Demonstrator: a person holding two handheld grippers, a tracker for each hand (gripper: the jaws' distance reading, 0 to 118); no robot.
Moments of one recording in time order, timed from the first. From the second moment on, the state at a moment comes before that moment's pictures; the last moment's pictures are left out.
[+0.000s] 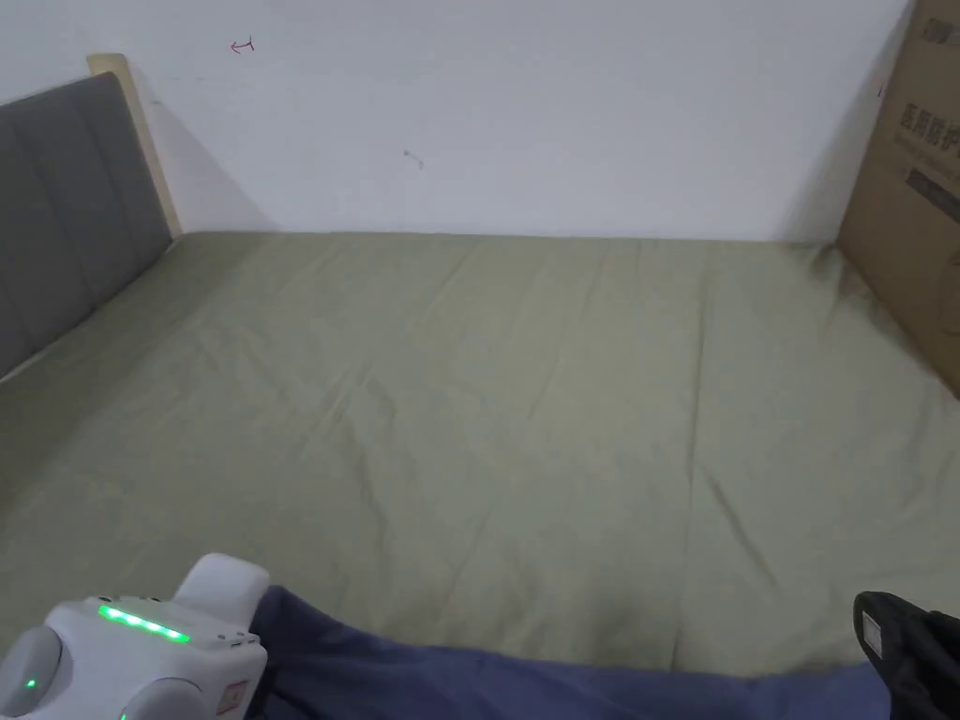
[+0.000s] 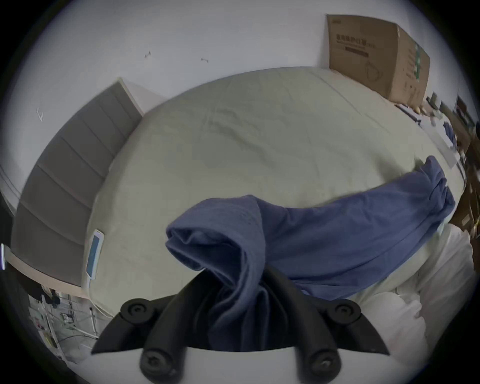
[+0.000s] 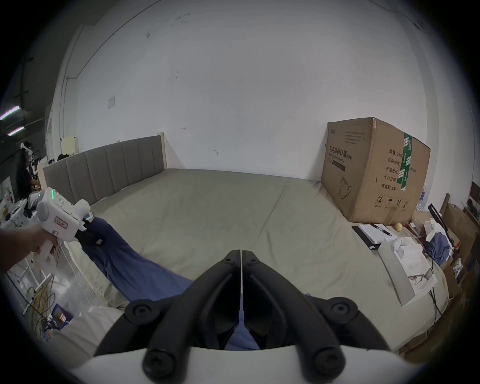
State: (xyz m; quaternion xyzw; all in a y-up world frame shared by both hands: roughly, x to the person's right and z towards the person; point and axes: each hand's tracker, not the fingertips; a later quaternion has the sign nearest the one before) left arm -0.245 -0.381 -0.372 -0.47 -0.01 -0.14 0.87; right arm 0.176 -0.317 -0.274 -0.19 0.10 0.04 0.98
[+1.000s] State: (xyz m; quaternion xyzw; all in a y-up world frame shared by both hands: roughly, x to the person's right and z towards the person) left arm -0.061 -0.434 -0.405 -0.54 -0.28 0.14 0.79; right arm 0.226 -0.309 -0.254 -0.20 0.08 -0.04 0.97
